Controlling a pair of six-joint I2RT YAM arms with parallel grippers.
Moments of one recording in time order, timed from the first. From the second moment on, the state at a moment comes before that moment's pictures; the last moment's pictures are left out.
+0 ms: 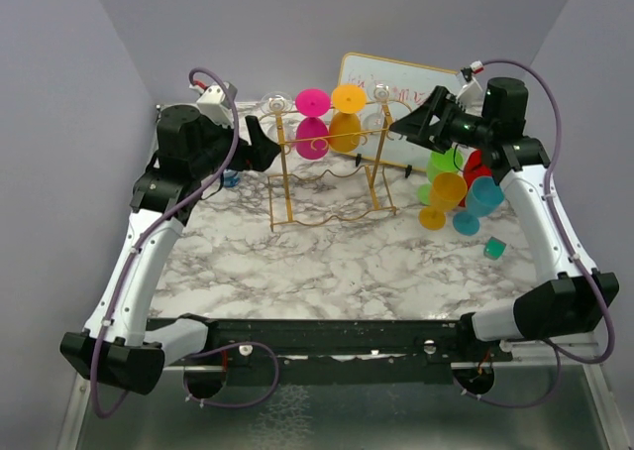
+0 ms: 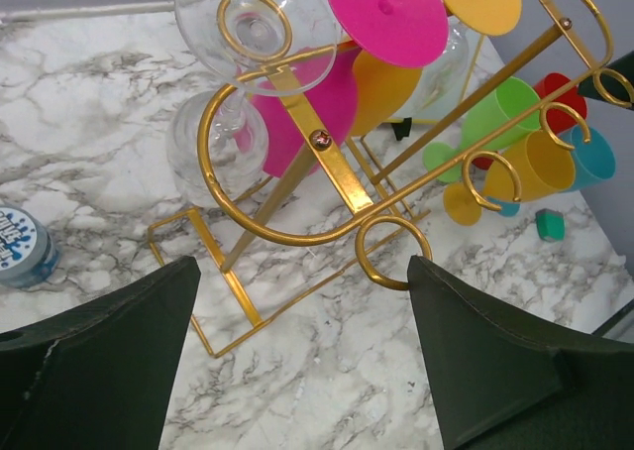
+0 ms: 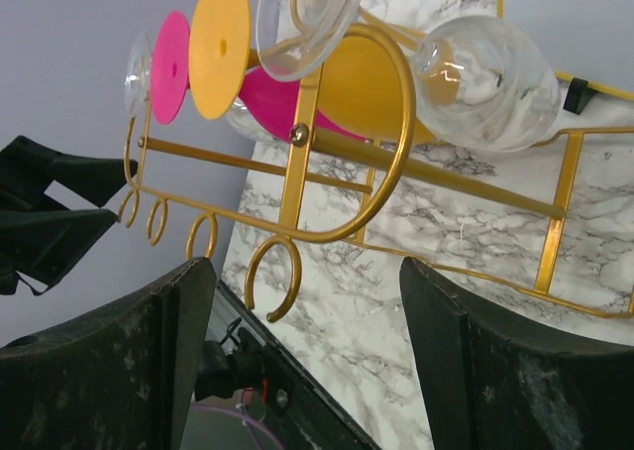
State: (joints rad) left arm -0.24 1.15 1.35 -0.51 0.34 -0.26; right arm 0.11 1.38 1.44 -0.45 -0.68 0.63
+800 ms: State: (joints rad) left arm -0.14 1.30 1.62 -0.45 0.40 -0.25; right arm 0.12 1.44 1.63 -0.60 -0.56 0.48
